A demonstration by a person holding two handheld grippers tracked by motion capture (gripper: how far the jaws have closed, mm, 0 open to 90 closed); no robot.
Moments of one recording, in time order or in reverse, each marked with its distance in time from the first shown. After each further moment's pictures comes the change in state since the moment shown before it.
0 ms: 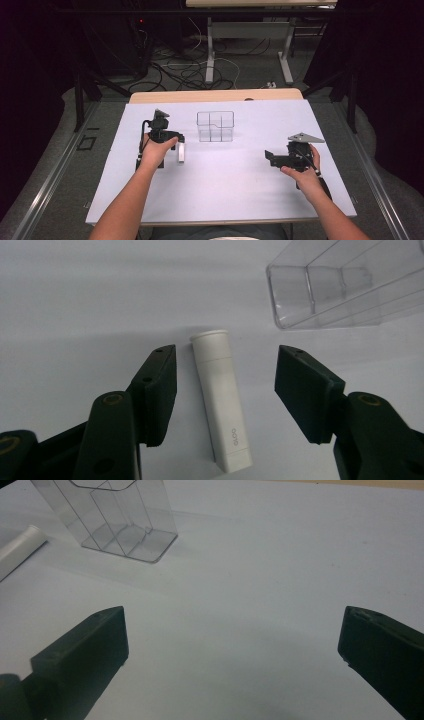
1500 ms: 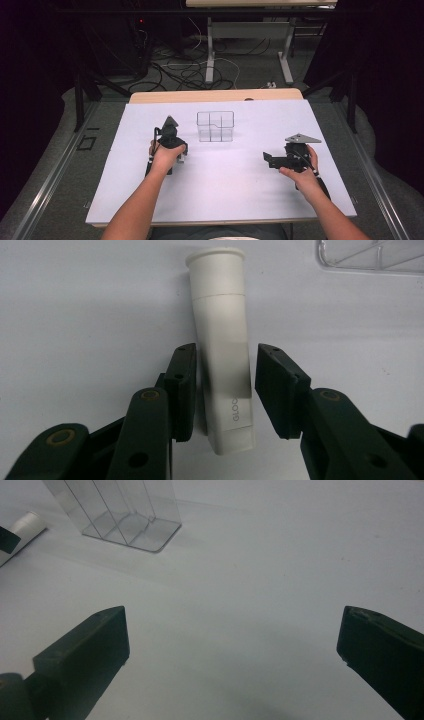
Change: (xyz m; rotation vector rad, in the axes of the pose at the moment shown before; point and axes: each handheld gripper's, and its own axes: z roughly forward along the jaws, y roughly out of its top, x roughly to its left) left arm -0.015 -0.012 0.031 0.180 0.097 -0.071; right arm 0.002 -0.003 0.005 0.027 0.011 -0.011
